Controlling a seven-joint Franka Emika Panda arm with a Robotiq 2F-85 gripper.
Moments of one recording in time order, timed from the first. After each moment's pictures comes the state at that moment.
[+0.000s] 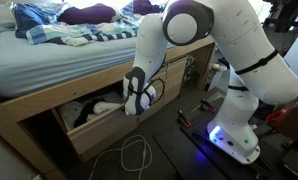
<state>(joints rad) 0.95 0.81 -0.26 -2.25 0.35 3.19 0.56</state>
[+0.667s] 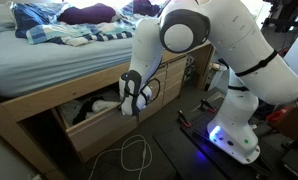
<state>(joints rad) 1.00 0.86 -0.31 -2.17 0.35 3.16 0.56</state>
